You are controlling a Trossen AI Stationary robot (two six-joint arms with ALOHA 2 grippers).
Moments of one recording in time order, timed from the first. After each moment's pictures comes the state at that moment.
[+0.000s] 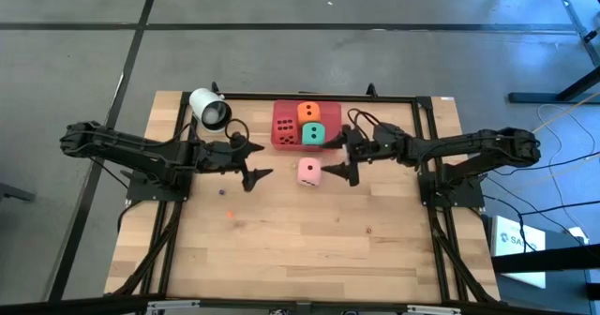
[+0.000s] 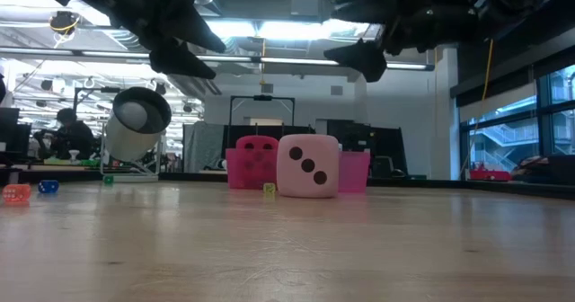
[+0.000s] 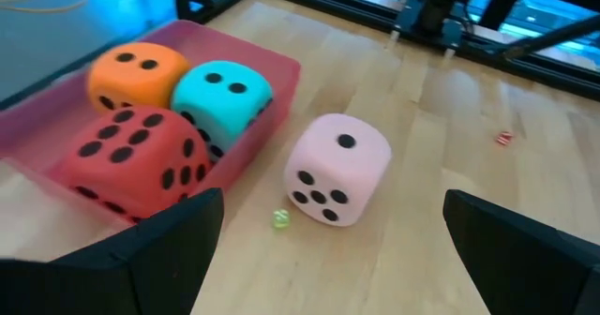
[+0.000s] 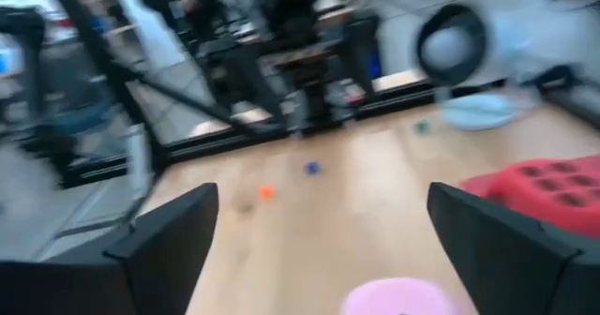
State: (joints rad) left arm -0.13 0.96 0.60 -0.05 -0.35 -0.34; right arm -0.14 1.30 0.60 0.55 -0.25 0.25
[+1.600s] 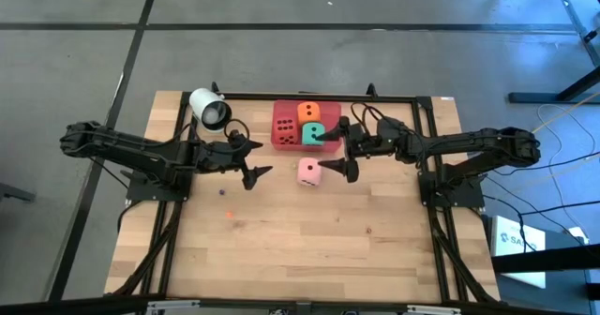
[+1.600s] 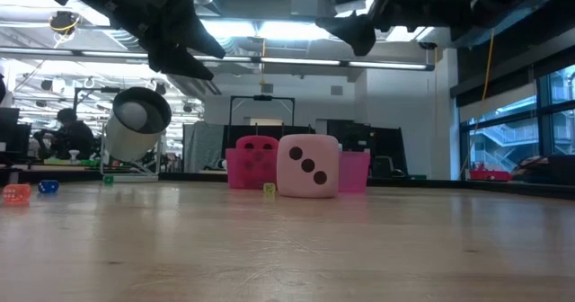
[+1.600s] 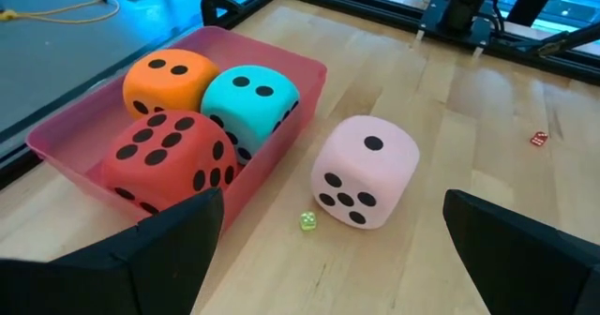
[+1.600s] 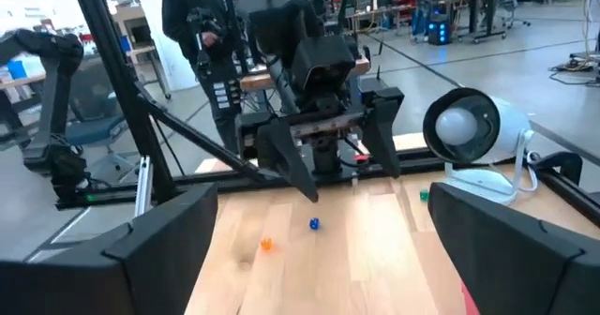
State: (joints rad) left arm -0.13 0.96 0.60 -0.06 -0.40 -0.31; right arm -0.14 1.30 0.67 0.60 -0.26 0.17
